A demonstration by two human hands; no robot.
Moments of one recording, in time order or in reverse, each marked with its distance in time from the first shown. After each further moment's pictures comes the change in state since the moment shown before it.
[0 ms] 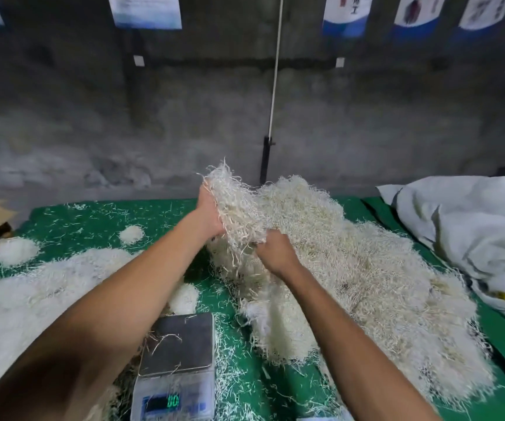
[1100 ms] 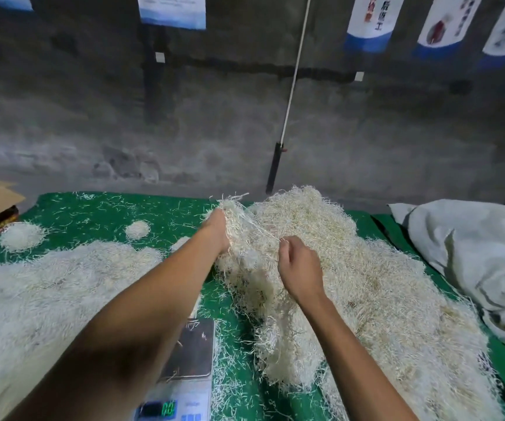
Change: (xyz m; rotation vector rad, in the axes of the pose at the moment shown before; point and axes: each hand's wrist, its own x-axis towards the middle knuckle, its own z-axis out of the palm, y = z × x) left_hand 0.032 -0.012 -0.037 0.220 0.359 -0.056; right_hand -0.014 0.010 0.002 -0.059 0.362 -0.179
